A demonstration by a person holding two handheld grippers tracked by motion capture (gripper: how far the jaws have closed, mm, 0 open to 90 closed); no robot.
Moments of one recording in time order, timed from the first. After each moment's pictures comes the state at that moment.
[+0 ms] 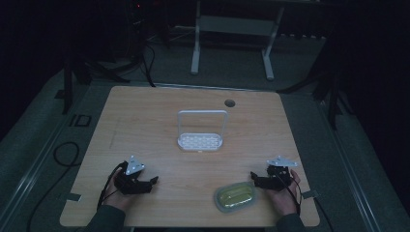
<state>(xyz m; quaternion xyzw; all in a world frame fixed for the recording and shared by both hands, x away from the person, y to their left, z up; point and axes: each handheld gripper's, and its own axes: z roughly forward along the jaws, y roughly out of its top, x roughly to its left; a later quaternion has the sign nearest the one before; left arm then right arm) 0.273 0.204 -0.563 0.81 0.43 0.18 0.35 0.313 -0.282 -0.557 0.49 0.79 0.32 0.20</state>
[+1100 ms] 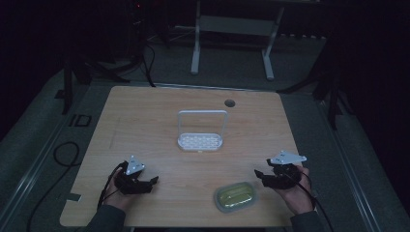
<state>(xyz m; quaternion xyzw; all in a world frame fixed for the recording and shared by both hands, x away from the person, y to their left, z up) 0.273 0.204 -0.563 0.81 0.43 0.18 0.35 0.293 -0.279 -0.485 0.37 0.84 0.33 0.20</state>
